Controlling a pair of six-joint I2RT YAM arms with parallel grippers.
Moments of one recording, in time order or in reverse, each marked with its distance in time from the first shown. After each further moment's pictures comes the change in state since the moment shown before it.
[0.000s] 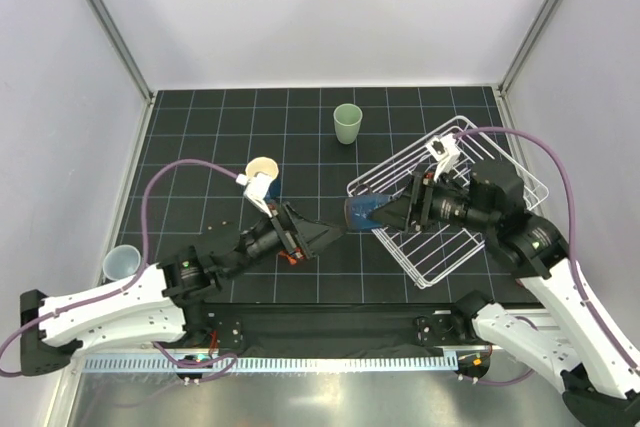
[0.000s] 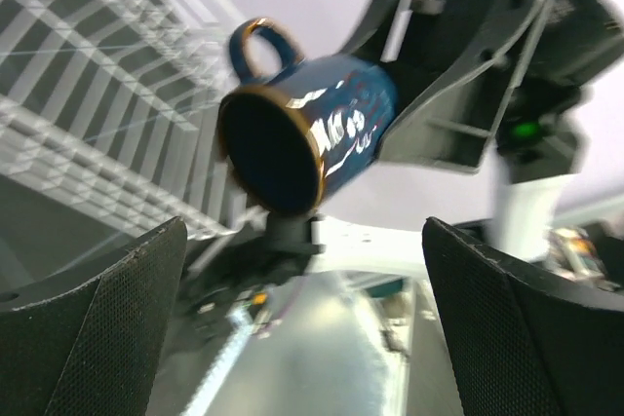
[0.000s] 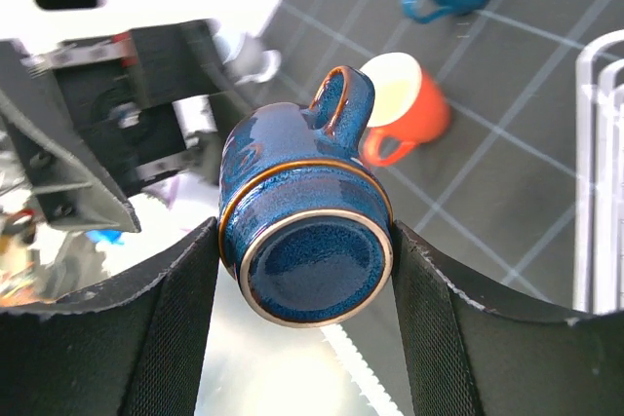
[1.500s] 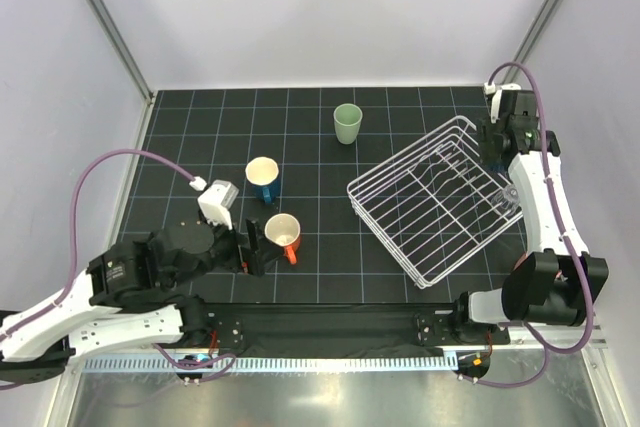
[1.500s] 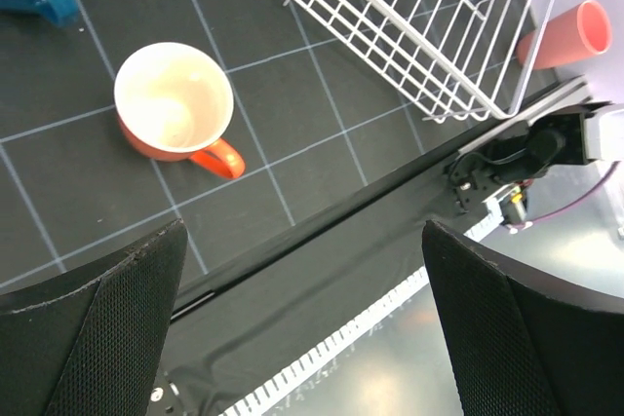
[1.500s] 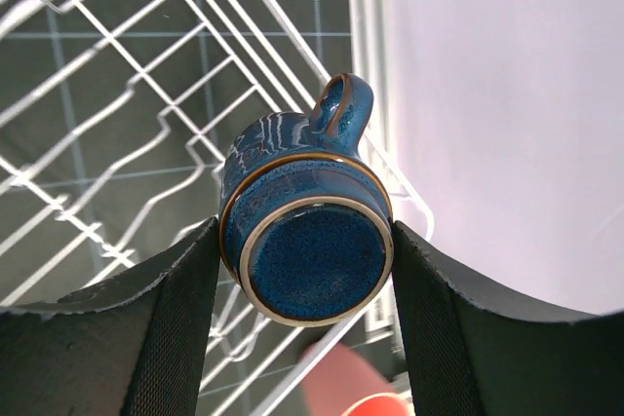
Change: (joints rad) left arm 0.000 -0.155 0.351 -1.106 -0.208 0.226; right arm -0.661 0.624 0.272 -0.110 0.792 -0.849
